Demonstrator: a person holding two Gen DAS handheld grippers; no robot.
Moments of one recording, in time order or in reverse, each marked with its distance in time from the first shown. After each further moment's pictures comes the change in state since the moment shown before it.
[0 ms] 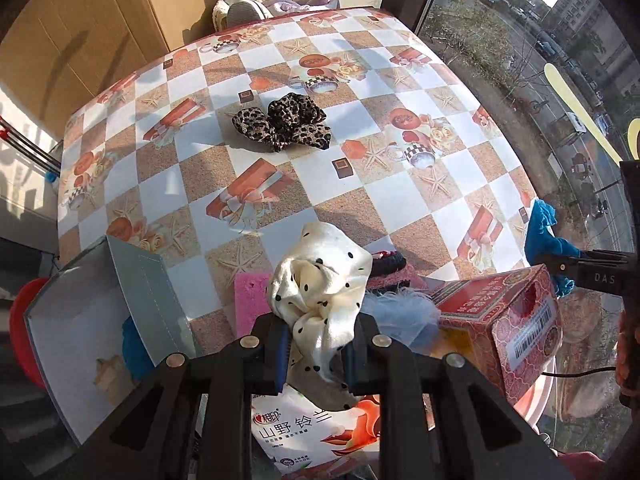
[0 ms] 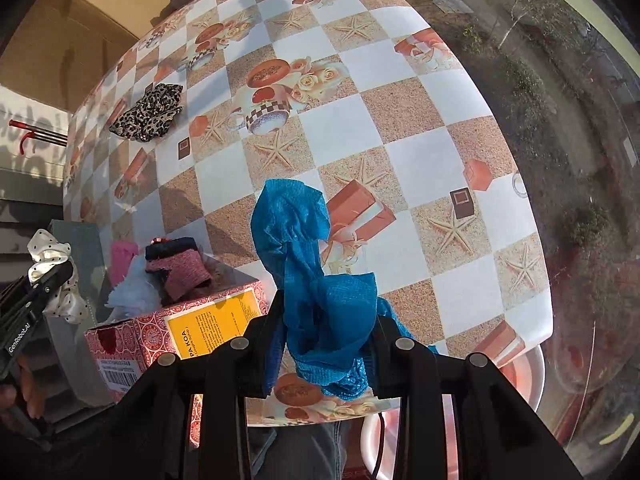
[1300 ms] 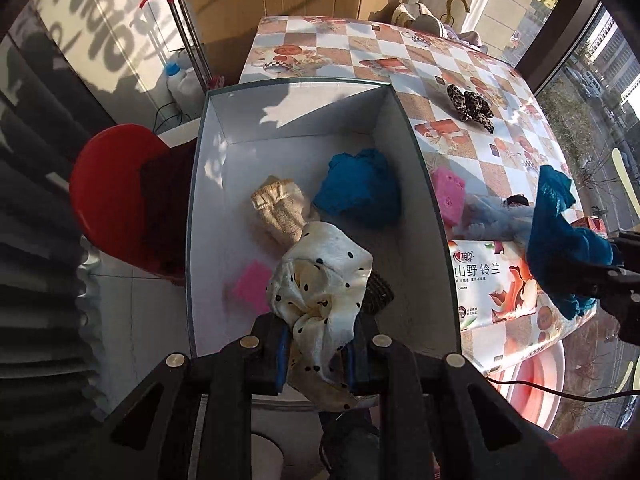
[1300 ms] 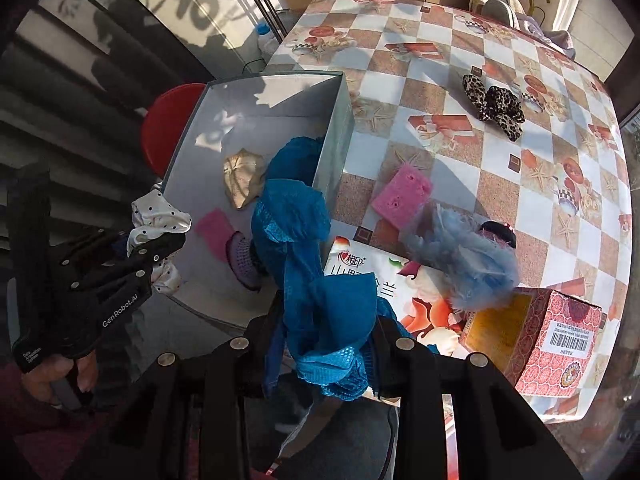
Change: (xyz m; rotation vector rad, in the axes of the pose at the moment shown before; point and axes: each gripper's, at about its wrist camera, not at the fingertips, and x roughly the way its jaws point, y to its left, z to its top) left arm -0.067 0.160 -0.191 -0.436 -0.058 0.143; right arm -0.008 0.307 -0.108 -0.671 0.007 0.128
